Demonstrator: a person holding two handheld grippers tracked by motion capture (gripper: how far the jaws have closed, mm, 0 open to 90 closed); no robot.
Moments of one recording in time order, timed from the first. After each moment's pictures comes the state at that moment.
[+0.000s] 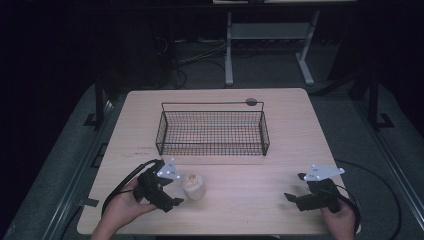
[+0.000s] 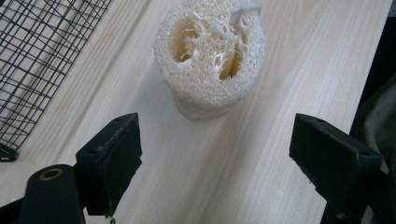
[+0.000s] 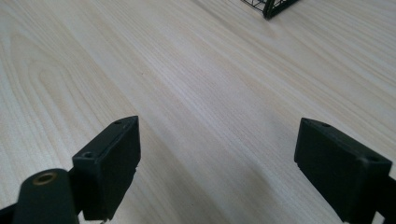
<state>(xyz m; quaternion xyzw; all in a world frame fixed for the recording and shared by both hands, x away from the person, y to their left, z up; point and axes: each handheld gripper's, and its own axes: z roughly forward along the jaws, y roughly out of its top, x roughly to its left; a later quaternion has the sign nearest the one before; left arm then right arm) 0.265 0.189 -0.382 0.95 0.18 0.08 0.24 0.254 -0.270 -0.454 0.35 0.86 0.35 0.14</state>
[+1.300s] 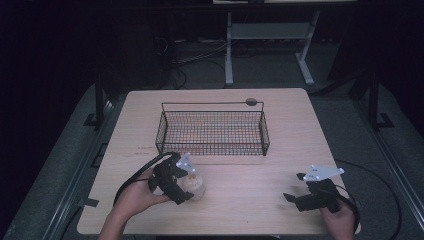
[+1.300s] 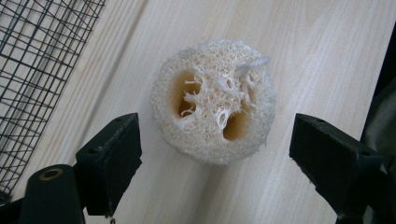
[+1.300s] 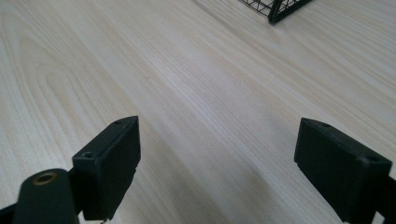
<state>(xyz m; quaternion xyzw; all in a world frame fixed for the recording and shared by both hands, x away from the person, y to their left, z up) 0.288 0.154 -0.382 0.96 0.16 0.05 0.20 0.253 -0.268 -0.453 0.34 0.86 0.36 0.14</state>
